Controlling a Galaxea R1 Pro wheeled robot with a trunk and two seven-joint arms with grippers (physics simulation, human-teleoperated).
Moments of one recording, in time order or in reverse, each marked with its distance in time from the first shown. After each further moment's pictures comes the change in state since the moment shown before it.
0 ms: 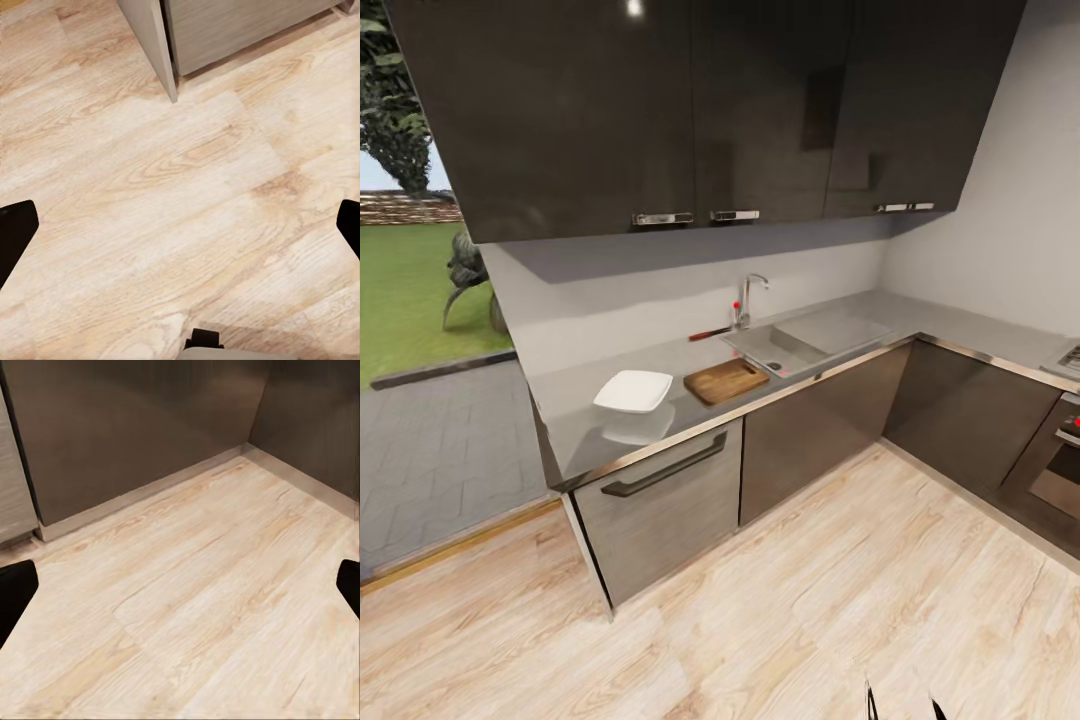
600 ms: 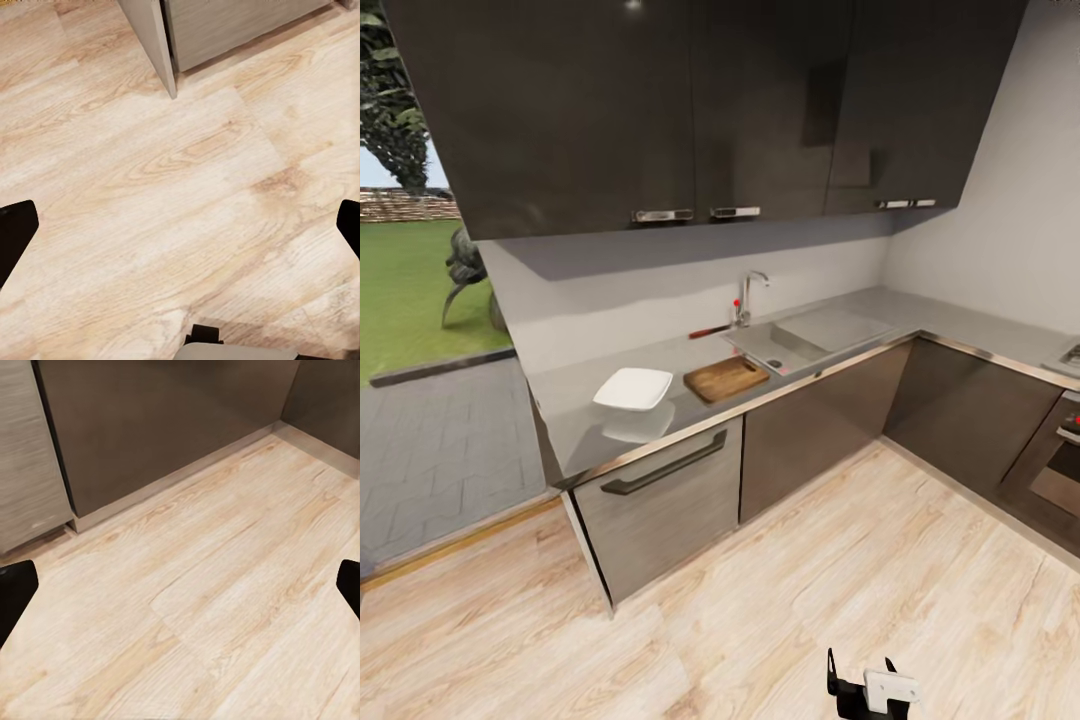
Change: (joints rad) left arm 0.000 -0.001 -0.001 0.001 0.000 0.000 -0.001; right arm -0.009 0.081 0.004 -0.227 0.003 0.297 0.011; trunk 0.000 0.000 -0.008
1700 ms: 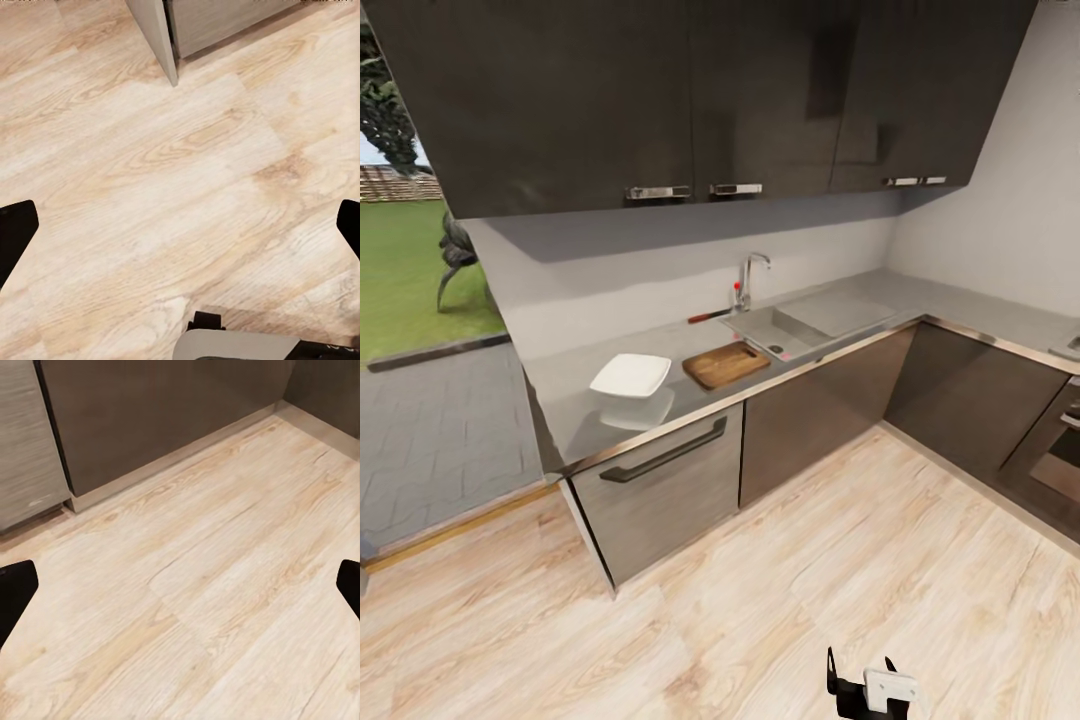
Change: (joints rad) left arm 0.000 0.002 -0.001 -0.022 0.001 0.001 0.000; right arm 0.000 0.001 0.000 -0.003 -0.001 0.000 0.000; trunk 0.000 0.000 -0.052
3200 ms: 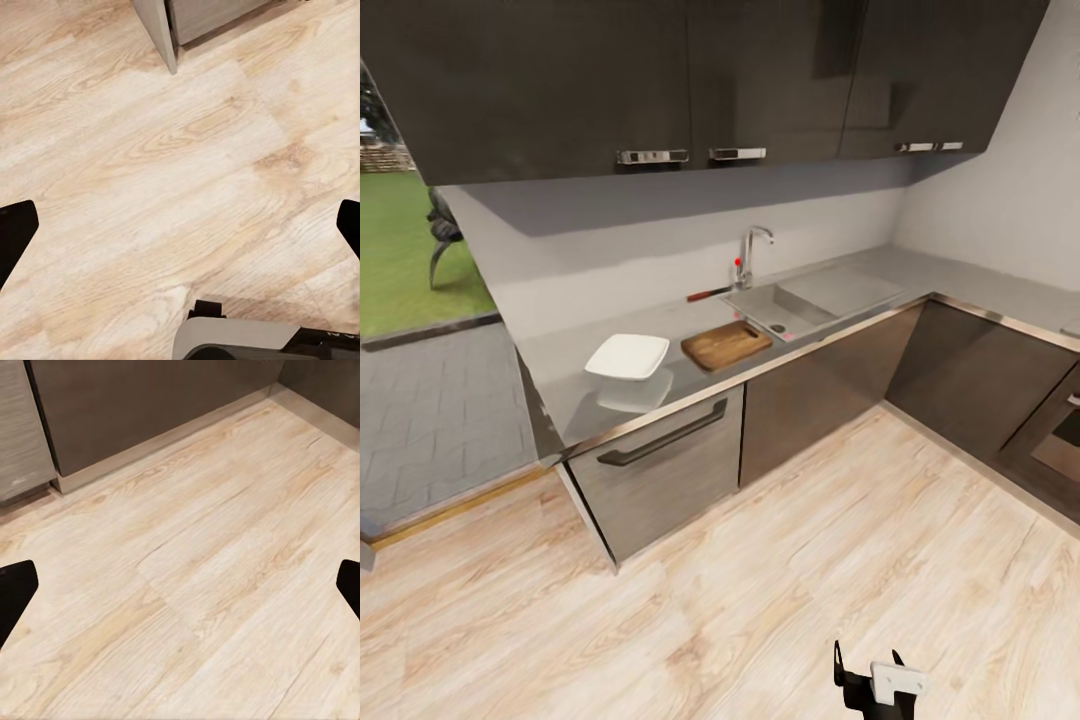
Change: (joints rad) left arm 0.000 0.000 -0.004 -0.040 0.000 -0.002 0.001; right arm -0.001 -0.020 0.000 -0.025 -0.002 0.000 -0.003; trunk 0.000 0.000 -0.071
